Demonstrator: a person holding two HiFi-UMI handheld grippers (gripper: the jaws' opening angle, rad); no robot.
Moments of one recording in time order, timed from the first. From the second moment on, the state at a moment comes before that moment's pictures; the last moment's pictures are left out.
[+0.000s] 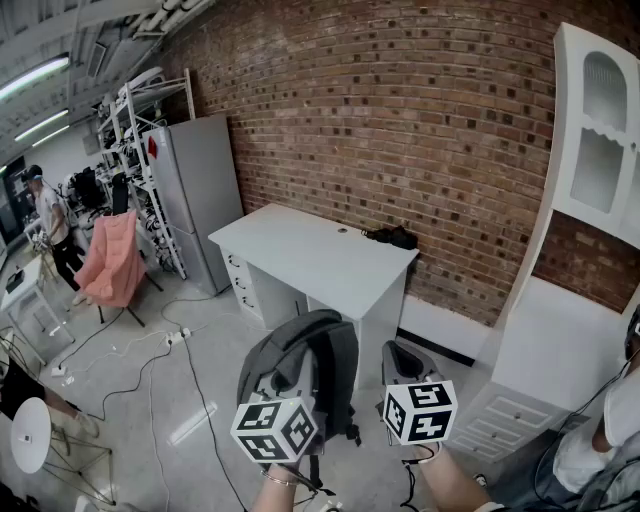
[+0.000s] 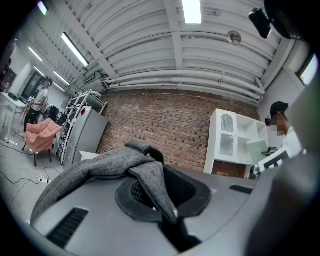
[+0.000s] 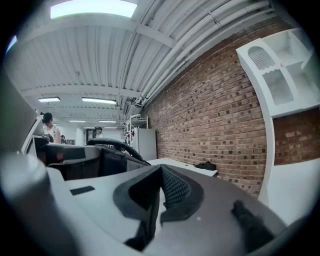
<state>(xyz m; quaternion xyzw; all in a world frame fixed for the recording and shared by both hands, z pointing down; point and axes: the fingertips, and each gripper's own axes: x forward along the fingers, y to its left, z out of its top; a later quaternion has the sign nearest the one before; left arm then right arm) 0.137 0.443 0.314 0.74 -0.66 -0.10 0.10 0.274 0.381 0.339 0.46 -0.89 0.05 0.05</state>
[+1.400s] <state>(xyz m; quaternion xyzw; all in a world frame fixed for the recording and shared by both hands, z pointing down) 0.021 0.358 0.319 0.71 -0.68 -0.11 0.12 0.171 0.277 0.360 0.44 -0.89 0.09 0.05</state>
